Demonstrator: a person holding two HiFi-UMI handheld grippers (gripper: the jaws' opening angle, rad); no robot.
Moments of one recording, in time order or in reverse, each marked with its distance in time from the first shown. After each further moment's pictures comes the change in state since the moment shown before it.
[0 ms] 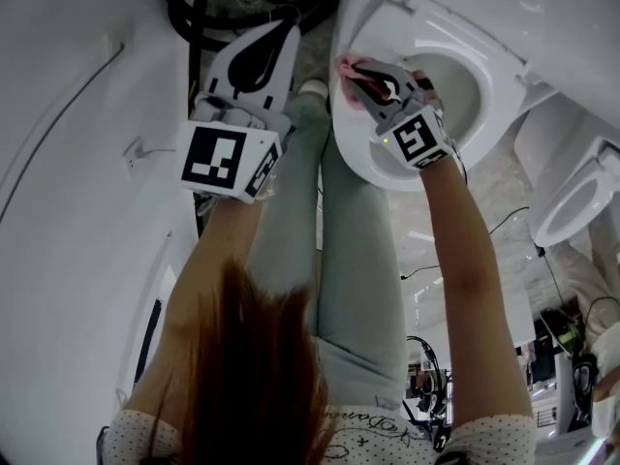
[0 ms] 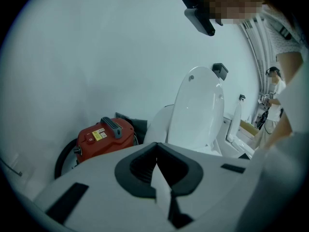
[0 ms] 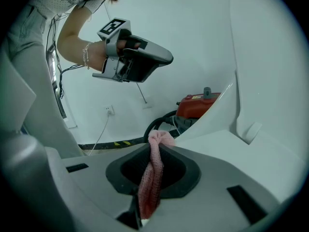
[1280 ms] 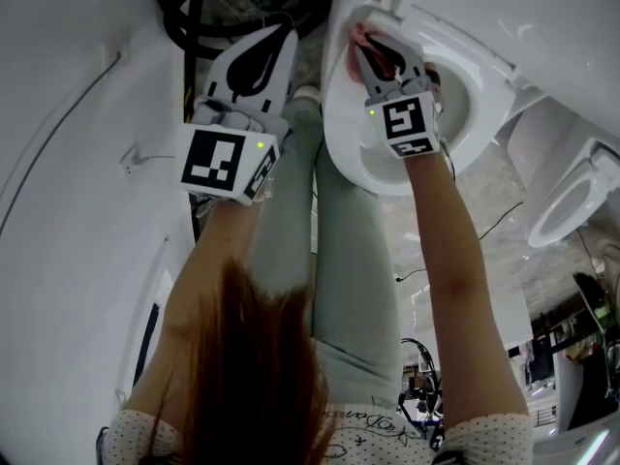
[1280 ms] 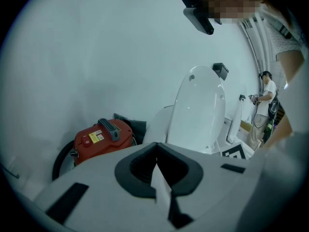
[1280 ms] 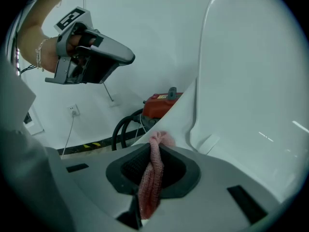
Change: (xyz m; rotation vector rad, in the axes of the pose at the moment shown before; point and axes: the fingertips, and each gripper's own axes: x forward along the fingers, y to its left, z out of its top) left arm 0.013 -0.002 0.008 0.002 -0.001 -0.008; right arm -0.008 -0.085 0.017 0.101 0.087 -0.341
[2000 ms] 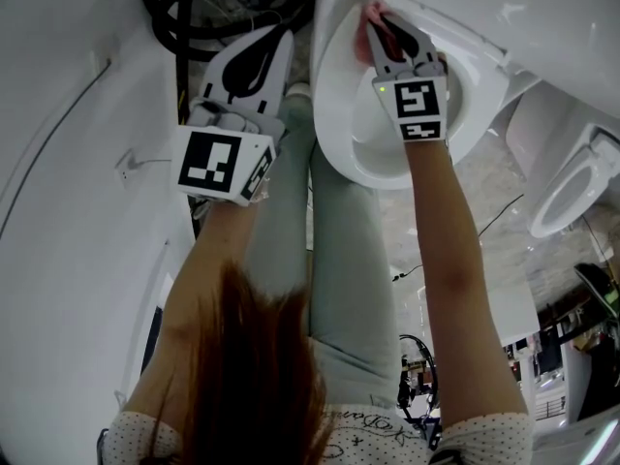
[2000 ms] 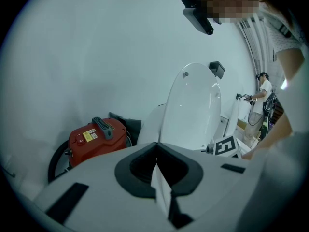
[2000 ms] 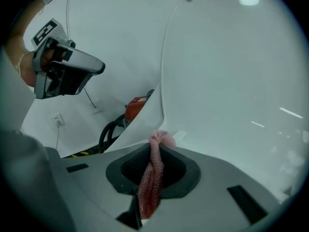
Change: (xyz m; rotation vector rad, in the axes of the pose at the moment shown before) left arm 0.004 -0.020 -0.004 0.015 0.007 -0.031; right arm -0.017 -0.050 -0.005 0.130 -0.028 -0.146
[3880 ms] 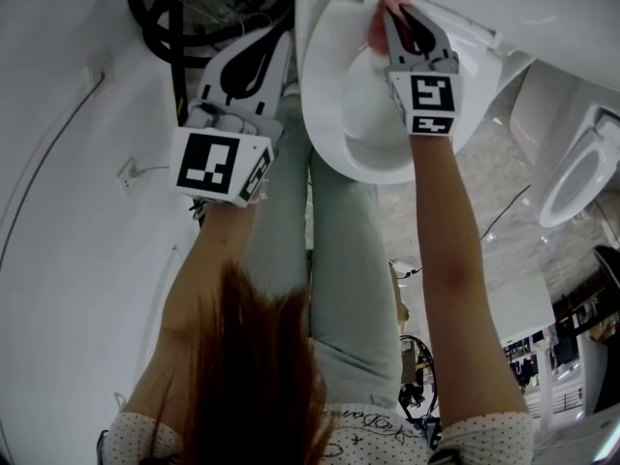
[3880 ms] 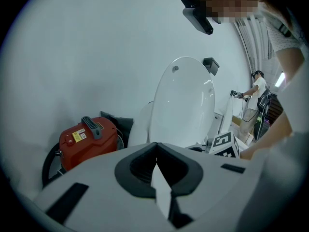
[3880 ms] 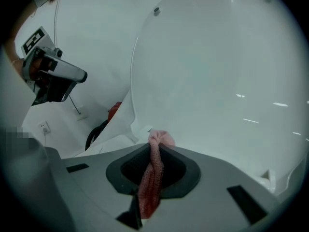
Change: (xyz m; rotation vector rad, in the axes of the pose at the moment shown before) left arm 0.014 -0.029 -0.002 0.037 0.027 -0.056; right arm -0.031 -0.054 -0.015 0.109 -0.054 -0.154
